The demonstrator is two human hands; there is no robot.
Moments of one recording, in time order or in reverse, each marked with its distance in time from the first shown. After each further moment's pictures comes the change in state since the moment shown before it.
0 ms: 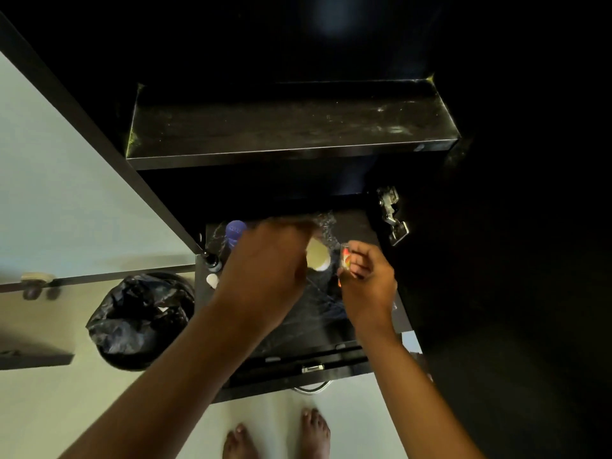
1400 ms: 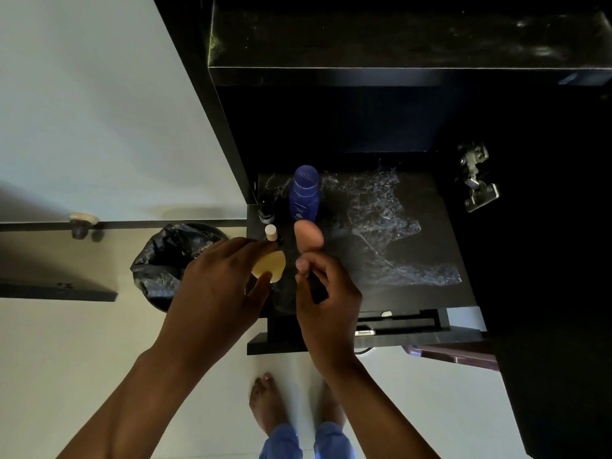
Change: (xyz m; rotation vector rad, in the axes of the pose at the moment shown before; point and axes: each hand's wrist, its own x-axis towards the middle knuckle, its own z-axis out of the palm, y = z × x) left_hand -0.116 -0.115 0.023 0.029 0.044 -0.138; right_hand -0.123 0.018 0.091 0.064 -0.176 -0.297
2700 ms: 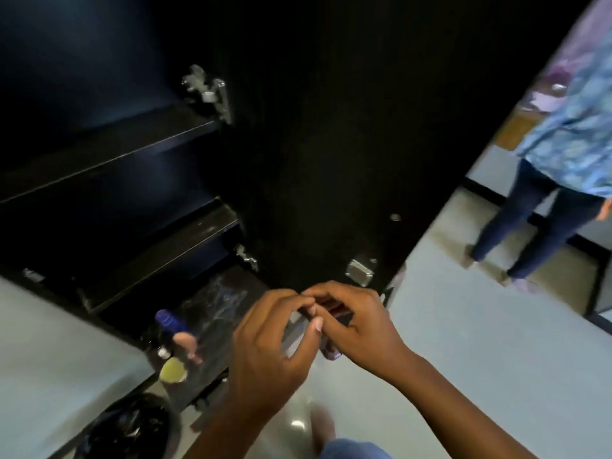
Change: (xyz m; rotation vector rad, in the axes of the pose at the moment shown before) left_hand -0.070 0.301 -0.179 -0.617 0.074 0.732; right_hand -0.096 -0.307 -0.329 -0.284 0.135 -0.062
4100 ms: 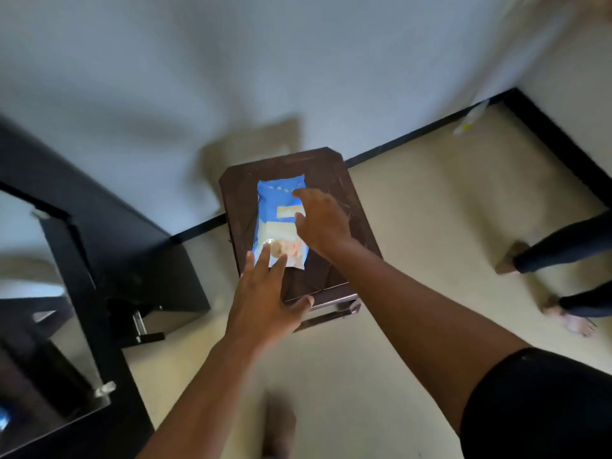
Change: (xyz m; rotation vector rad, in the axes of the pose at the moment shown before) left_hand 0.080 -0.186 0.500 0.234 -0.528 -0.871; right_hand 0.253 0.545 -0.047 -0.486 -0.323 0.203
